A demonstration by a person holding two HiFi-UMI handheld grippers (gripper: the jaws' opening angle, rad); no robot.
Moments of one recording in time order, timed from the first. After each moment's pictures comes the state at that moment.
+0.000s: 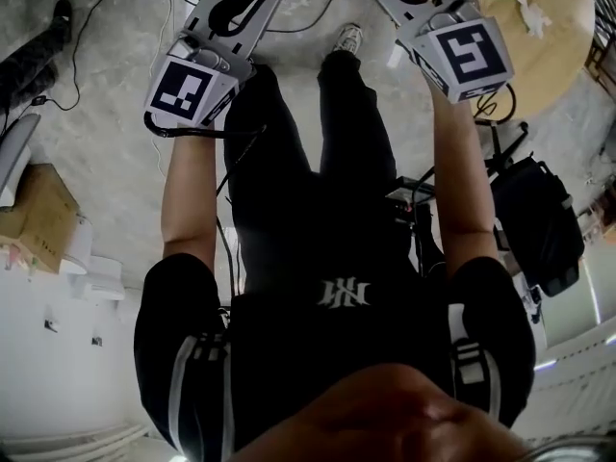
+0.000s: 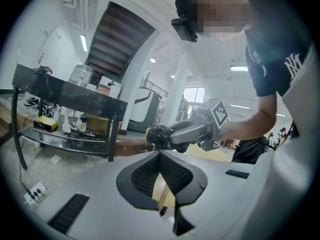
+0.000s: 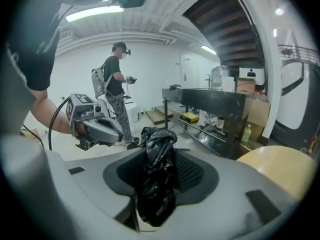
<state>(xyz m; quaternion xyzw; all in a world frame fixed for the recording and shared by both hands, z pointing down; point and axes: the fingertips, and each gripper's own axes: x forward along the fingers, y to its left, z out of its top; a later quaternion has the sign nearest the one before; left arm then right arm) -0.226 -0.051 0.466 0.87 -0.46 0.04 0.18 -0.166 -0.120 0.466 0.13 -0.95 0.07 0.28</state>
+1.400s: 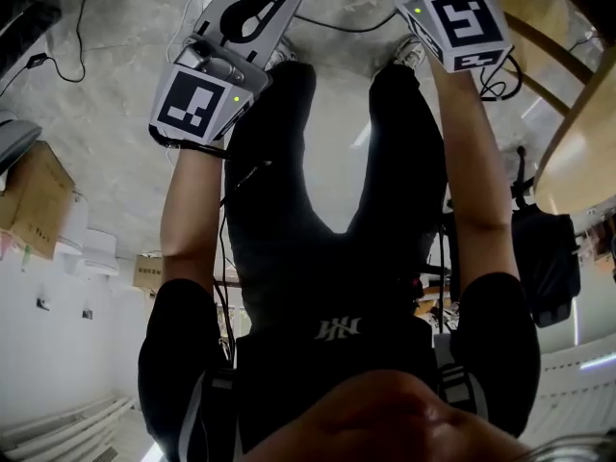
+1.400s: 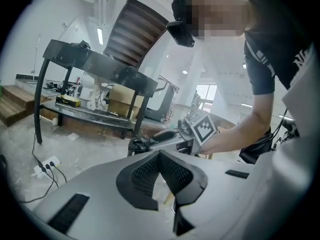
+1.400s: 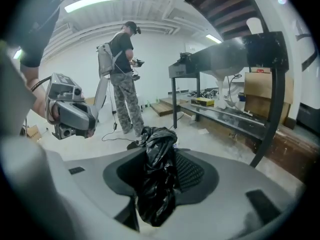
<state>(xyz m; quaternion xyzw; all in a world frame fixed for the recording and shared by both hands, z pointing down) -0.241 -0.035 0.647 0.84 -0.49 0.06 0.22 -0.217 -0.132 0.703 0.12 -0.95 0.08 0.28</state>
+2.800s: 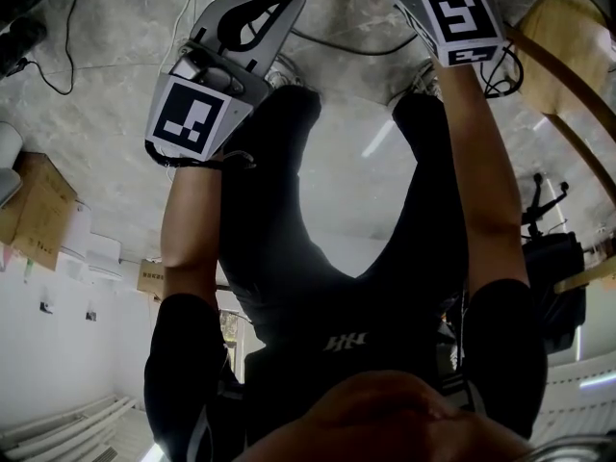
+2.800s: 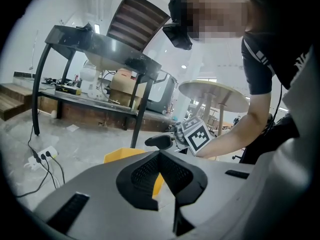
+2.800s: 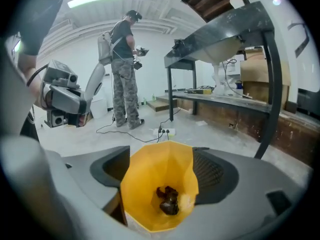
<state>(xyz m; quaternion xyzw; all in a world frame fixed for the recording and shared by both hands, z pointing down) -0.238 -0.045 0.776 0.85 -0.48 0.09 0.21 -0.218 -0.147 0.859 0.14 -0.95 0.08 0.26</state>
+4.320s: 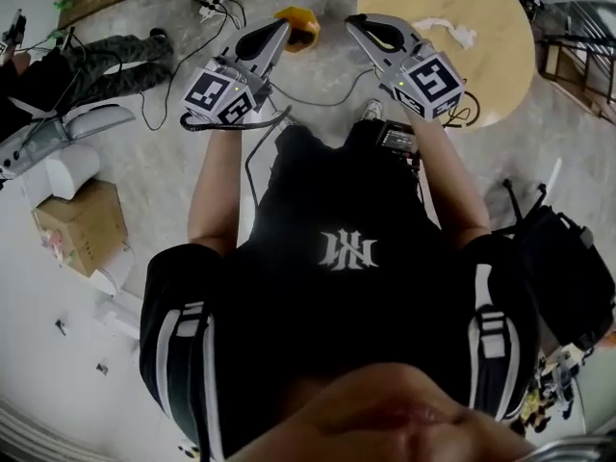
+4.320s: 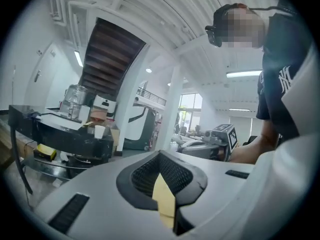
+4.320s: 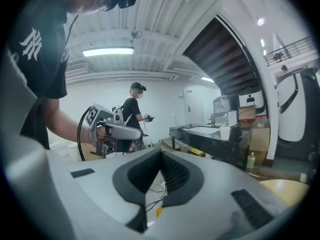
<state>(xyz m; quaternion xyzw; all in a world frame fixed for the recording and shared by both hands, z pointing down) -0.187 -0.049 0.240 0.87 -0.48 0.01 0.15 -0.105 -0.074 0.255 0.11 -0.99 0.06 0.11</state>
